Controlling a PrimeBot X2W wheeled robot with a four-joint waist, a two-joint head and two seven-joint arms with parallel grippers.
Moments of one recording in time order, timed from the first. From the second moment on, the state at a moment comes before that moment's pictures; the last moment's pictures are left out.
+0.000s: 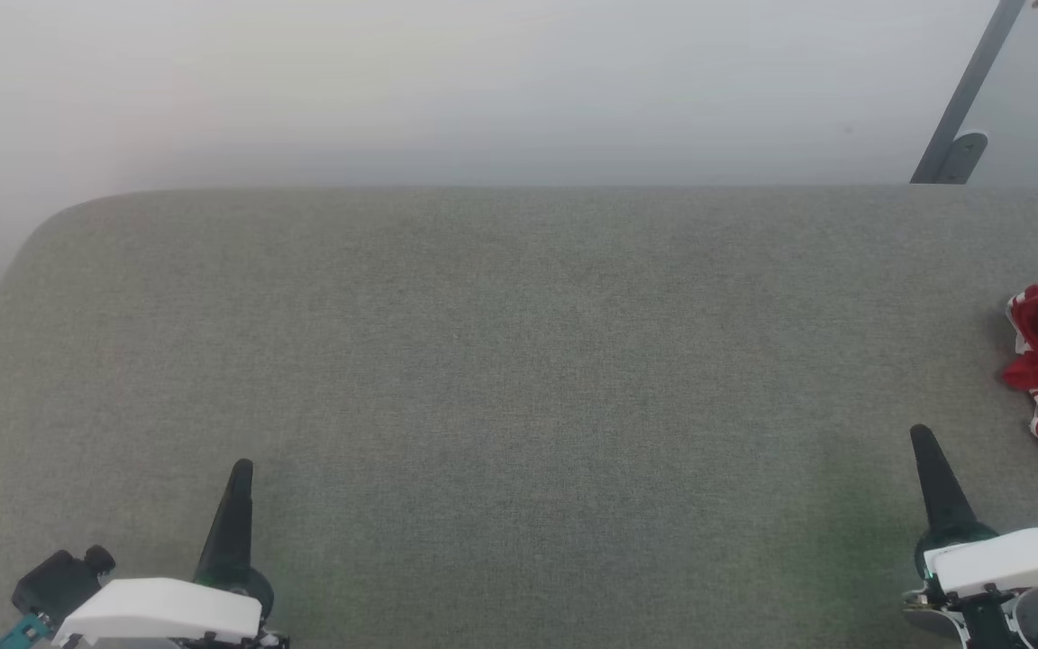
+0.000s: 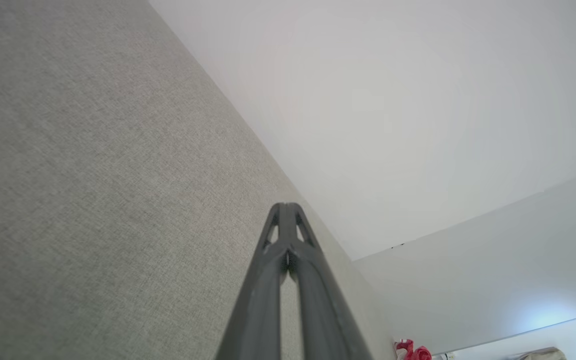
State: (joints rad) left arm 0.01 0.09 0.07 0.18 -1.08 -0.13 -0.06; right arm -0.03 -0.15 -0.07 0.22 1.14 0.13 -0.03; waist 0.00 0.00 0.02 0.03
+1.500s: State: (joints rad) left arm -0.07 0.07 0.08 0.23 -1.47 -0.13 0.05; right arm -0.09 -0.08 -0.10 0.24 1.47 0.13 0.07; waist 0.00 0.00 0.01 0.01
